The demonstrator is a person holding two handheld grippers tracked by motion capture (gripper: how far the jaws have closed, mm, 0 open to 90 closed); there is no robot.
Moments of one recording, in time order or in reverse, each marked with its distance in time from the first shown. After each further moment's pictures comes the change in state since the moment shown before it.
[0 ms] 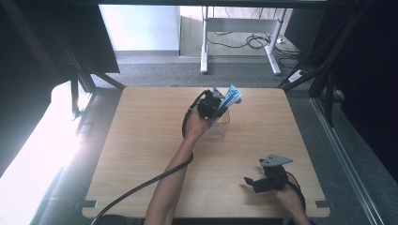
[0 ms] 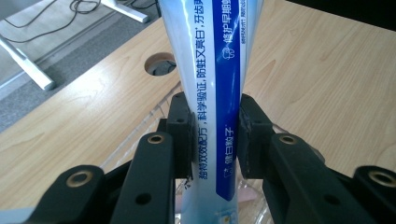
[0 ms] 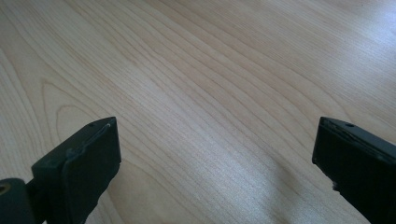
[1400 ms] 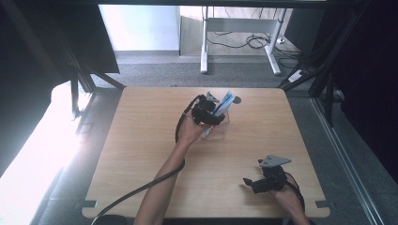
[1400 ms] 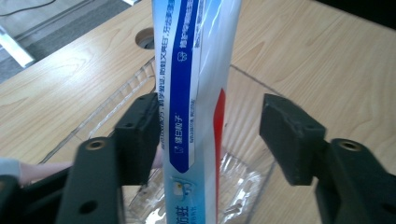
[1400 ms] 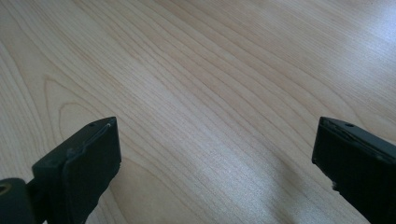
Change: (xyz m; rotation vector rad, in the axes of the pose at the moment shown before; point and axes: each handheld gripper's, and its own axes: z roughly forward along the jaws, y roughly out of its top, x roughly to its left) left arm -0.001 -0.017 -0.017 0.024 -0.064 -0.077; right arm 0.002 0.000 0.003 0.009 0.007 -0.010
